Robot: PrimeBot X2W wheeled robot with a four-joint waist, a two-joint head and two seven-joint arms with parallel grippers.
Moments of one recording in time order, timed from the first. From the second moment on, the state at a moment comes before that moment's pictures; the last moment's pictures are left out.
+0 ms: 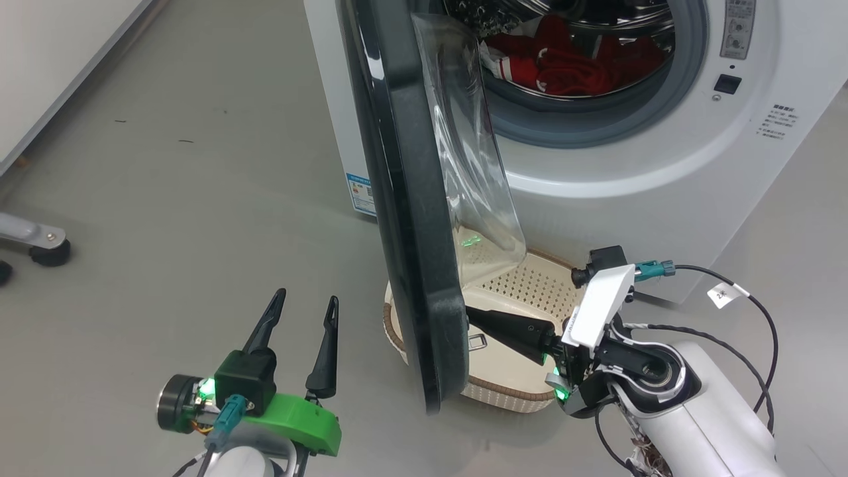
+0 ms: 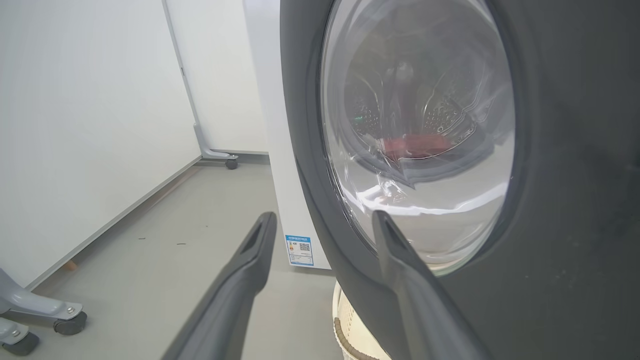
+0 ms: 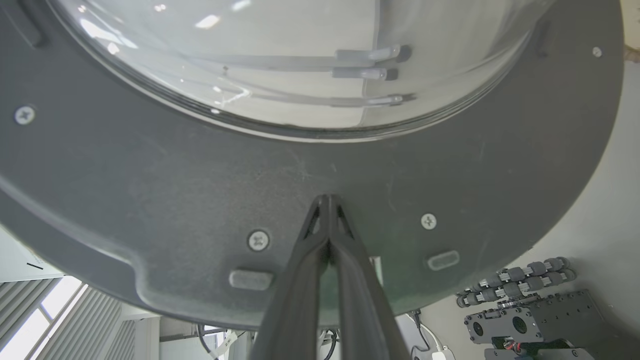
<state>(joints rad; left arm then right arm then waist) -0.15 0.04 -0.39 0.25 -0.31 0.10 -0.26 -0.34 -0.06 0.39 0.33 1.67 0.12 0.76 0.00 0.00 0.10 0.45</state>
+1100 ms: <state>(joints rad) -0.13 0.04 -0.34 0.24 -0.31 0.10 -0.26 -0.27 -0.06 0.35 0.23 1.73 0.12 0.47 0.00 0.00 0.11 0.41</state>
